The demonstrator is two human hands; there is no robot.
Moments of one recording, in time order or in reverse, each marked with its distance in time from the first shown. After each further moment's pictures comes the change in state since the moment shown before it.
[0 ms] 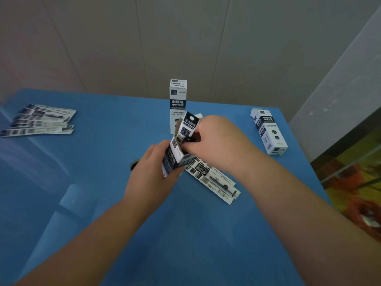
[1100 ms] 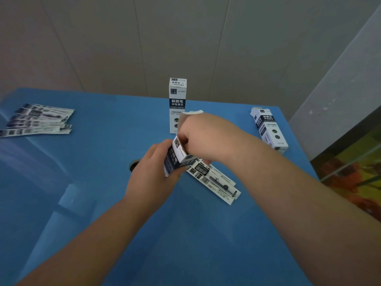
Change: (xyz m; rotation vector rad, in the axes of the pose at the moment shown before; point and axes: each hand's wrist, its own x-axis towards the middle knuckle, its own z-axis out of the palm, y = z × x) left_hand 0.006 0.001 0.001 0.043 -0.030 0.011; right_hand 0.024 -0.020 -0.010 -0.305 -0.354 -0.061
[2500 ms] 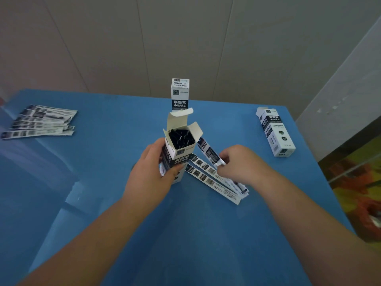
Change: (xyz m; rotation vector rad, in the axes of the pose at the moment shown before) left_hand 0.007 -0.010 -0.003 -0.147 -0.022 -0.113; right_hand -0.005 0.093 0.092 0.406 0.057 0.345
